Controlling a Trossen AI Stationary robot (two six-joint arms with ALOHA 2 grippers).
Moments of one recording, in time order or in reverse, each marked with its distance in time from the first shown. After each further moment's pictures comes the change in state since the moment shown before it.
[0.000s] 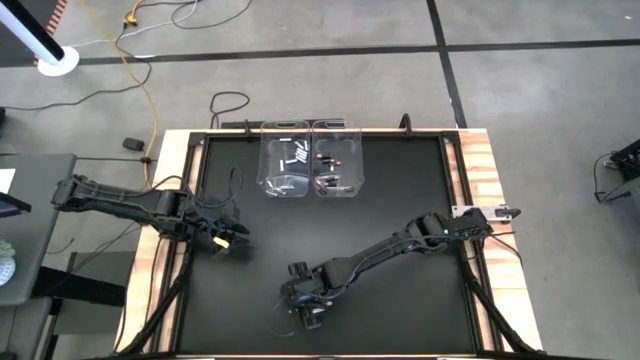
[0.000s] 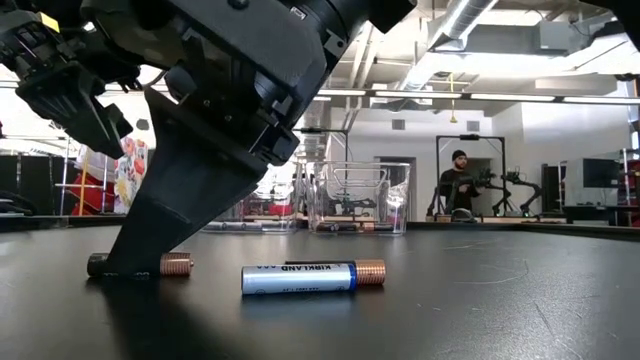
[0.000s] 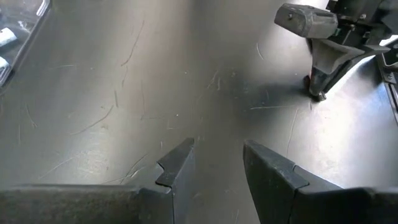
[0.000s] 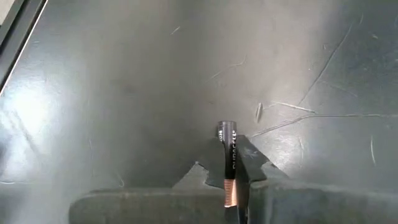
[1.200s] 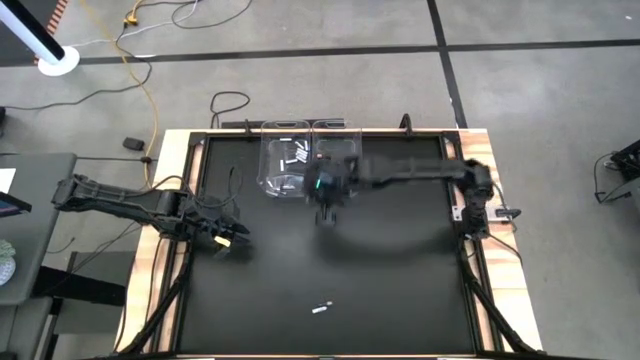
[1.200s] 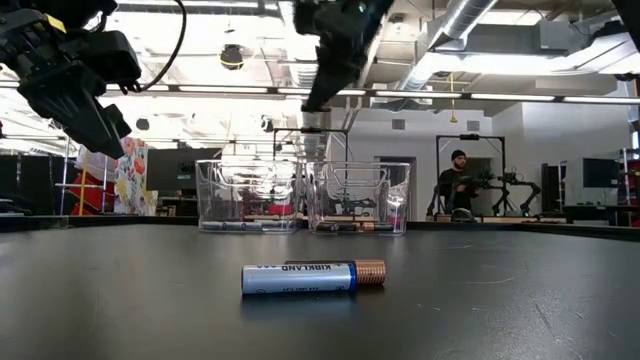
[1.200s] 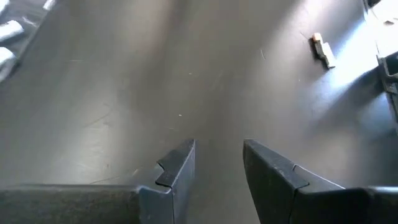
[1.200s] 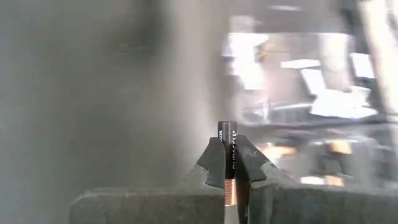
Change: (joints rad) left arm 0.000 0.000 0.000 0.003 -0.013 -0.045; right arm -0.490 -0.542 -0.154 -0.324 0.113 -0.186
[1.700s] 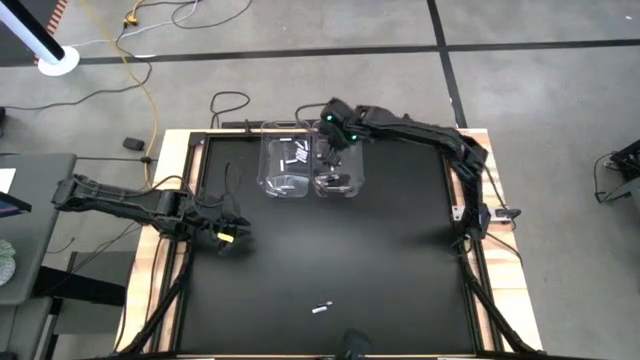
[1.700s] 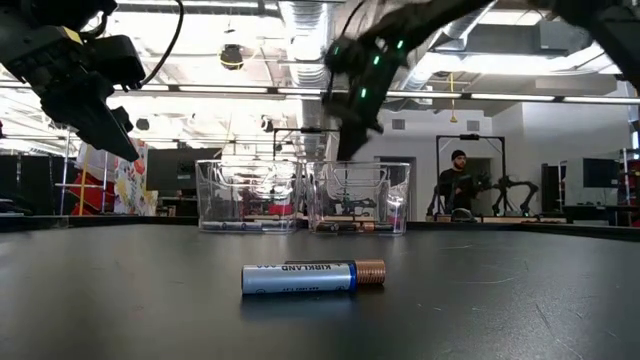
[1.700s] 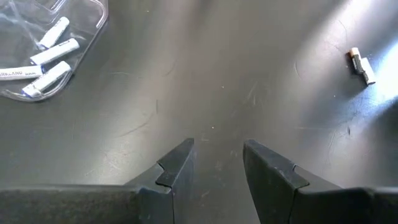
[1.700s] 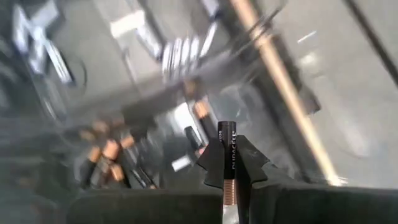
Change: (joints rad) left arm 0.000 0.000 0.000 0.001 -0.135 0.001; right arm -0.359 0.138 -0.009 0.052 -0.022 -0.031
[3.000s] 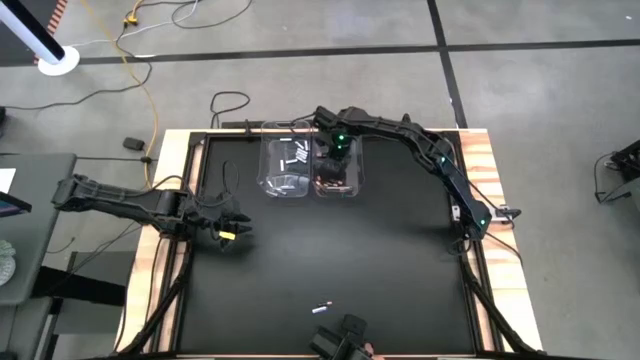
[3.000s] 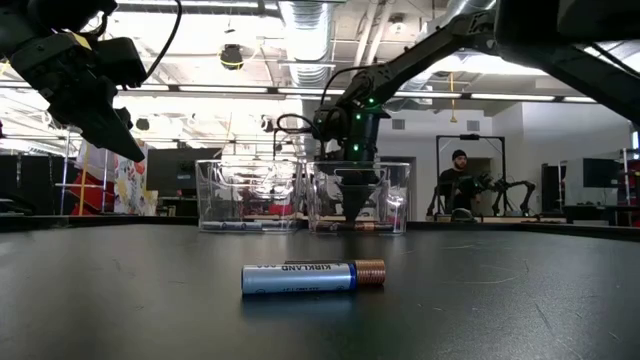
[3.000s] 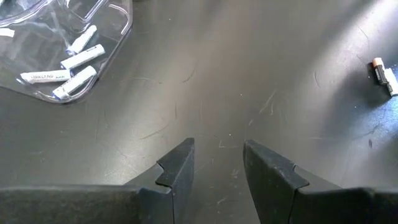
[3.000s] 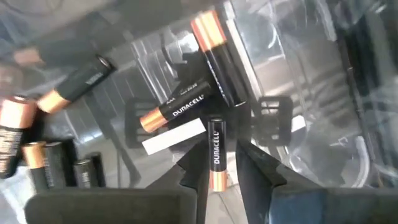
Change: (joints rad) left arm 0.000 0.000 0.000 0.000 -0.070 -0.013; right arm -0.080 0.308 0.232 -0.233 -0.112 -0.055
